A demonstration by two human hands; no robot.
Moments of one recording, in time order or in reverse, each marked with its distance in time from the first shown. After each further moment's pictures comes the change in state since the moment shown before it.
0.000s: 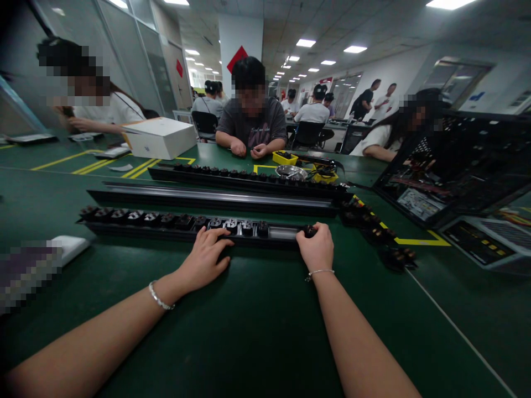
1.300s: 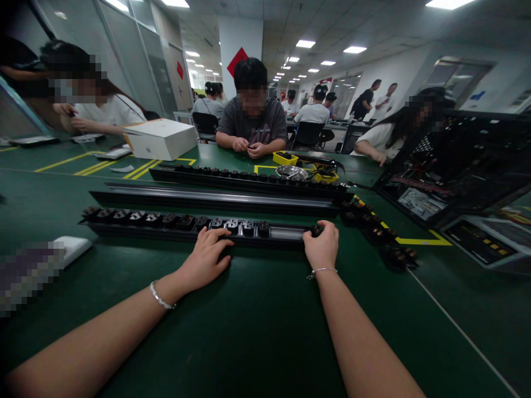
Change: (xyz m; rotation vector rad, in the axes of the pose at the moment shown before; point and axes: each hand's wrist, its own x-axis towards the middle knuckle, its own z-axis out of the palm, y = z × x) left_hand 0.001 -0.001 -0.001 -0.028 -0.010 -0.009; right_hand 0.007 0.007 -0.002 0.025 0.038 0.043
